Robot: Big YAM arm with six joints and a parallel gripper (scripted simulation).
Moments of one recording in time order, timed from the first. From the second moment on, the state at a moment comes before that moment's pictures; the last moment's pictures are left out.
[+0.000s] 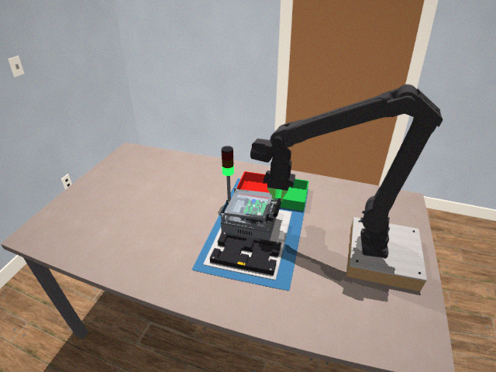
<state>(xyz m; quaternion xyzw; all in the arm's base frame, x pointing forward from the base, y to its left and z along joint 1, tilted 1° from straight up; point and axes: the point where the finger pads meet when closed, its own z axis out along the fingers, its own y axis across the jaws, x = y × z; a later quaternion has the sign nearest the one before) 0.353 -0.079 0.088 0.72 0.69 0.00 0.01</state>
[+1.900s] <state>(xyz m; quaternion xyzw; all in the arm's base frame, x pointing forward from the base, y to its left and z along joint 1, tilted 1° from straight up) 0.352 -0.078 0.069 0.72 0.69 0.00 0.01</state>
